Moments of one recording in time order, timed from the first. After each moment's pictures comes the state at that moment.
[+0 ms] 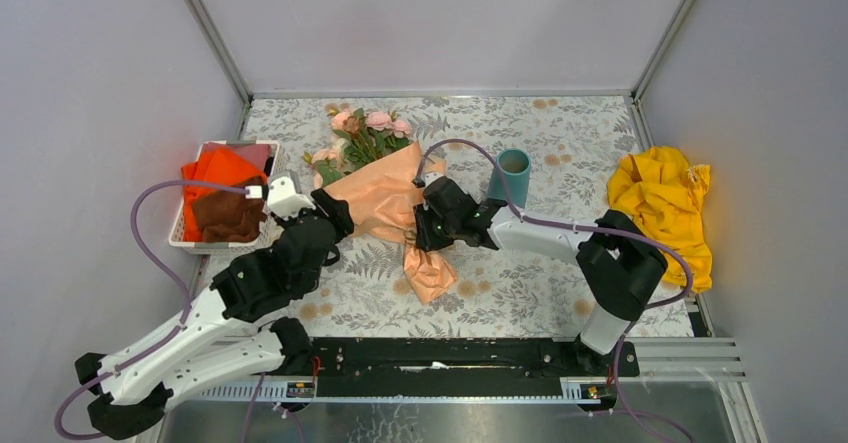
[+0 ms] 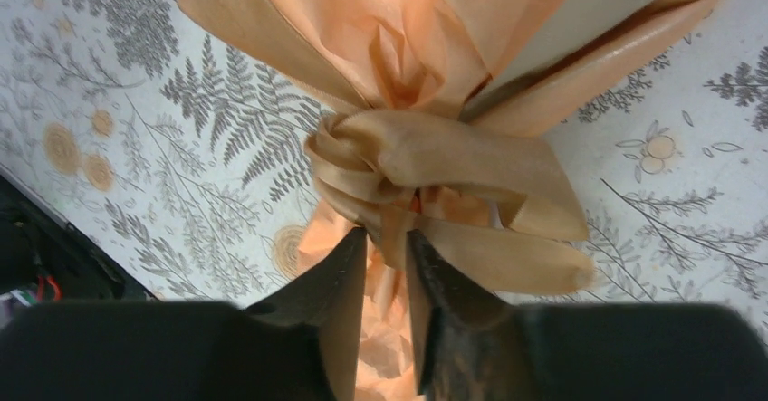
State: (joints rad) left arm -0.95 0.69 0.85 -0.65 -0.92 -0.82; right arm 0.90 1.70 1.06 -0.23 -0.06 0.49
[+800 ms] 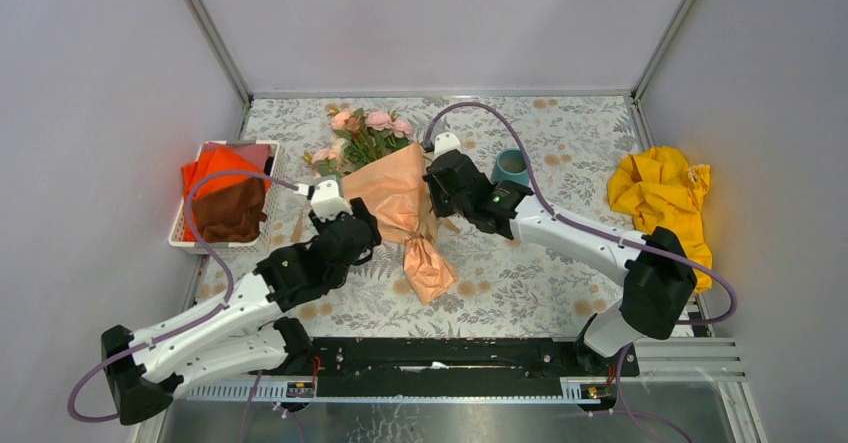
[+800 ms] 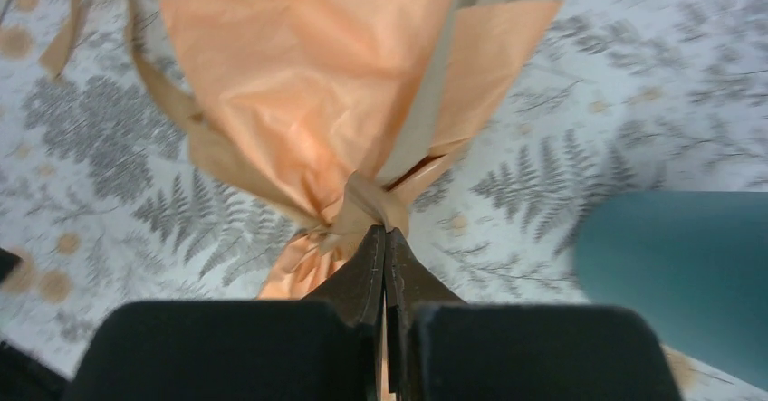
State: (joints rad) left arm -0.95 0.83 0.75 -0.56 -0.79 -0.84; right arm 0.90 1.56 1.22 -0.35 0.23 0.34
